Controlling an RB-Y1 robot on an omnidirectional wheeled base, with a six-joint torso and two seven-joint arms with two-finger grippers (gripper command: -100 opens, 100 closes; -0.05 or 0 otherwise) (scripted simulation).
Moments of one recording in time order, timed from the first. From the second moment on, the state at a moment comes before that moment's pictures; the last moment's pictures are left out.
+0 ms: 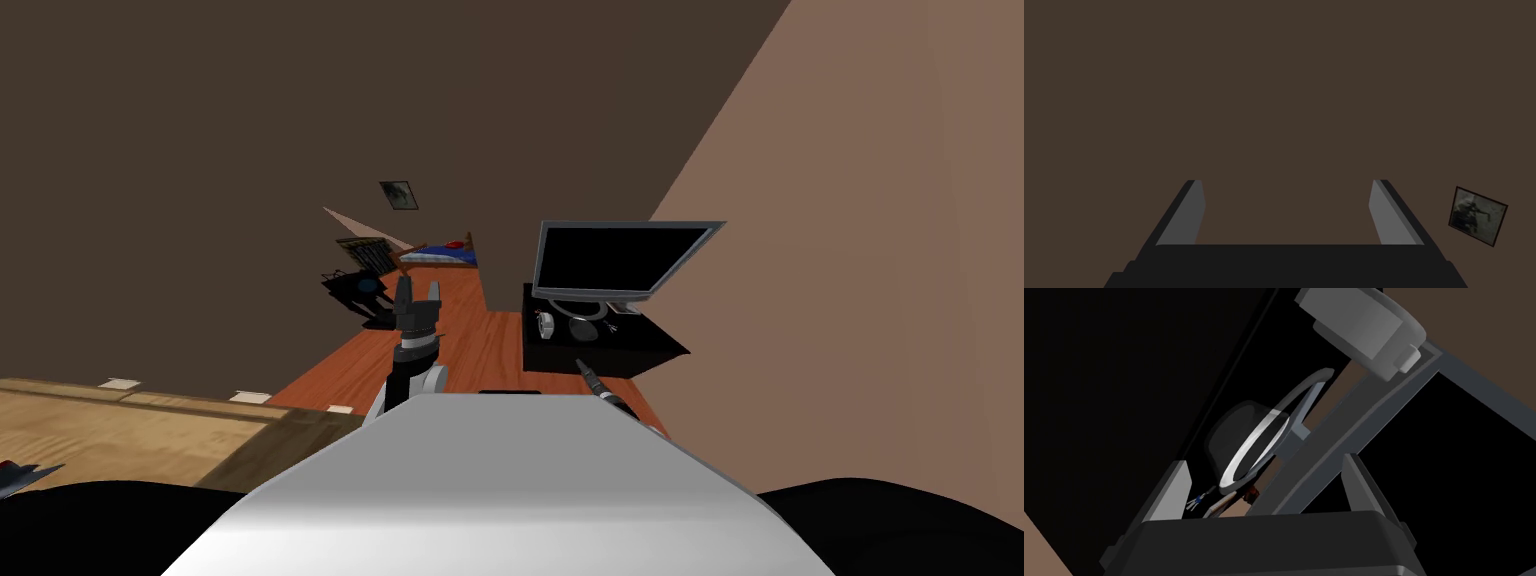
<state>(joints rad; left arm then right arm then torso) 0.45 0.01 -0.05 -2.27 -0.05 -0.65 0.02 0.60 -0.51 0.12 -1.61 0.08 -0.06 0.05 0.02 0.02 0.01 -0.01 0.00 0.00</state>
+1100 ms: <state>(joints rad) 0.45 0.01 -0.05 -2.27 -0.05 -0.65 0.02 0.56 -0.69 0.21 -1.27 0.23 -0.01 0.05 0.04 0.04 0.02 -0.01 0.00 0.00</state>
